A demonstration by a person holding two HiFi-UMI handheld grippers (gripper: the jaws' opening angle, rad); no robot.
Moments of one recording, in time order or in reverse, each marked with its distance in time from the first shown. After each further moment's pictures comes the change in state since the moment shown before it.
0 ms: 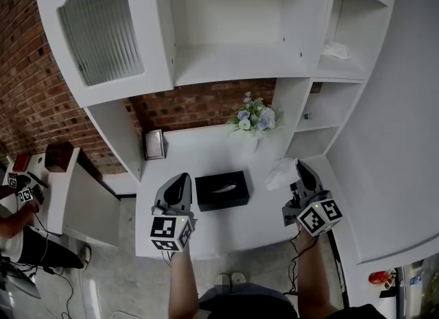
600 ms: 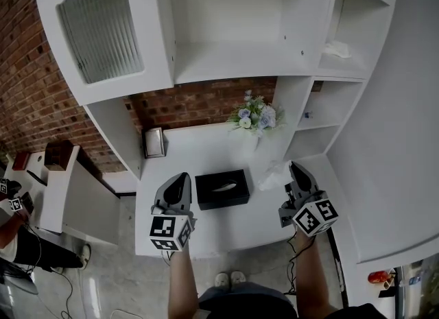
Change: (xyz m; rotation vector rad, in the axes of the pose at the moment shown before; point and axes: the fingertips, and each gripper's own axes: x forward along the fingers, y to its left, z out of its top) left arm -0.001 0.001 -0.004 -0.011 0.009 0.000; right arm 0.005 0.011 -0.016 0.000 0.045 0.017
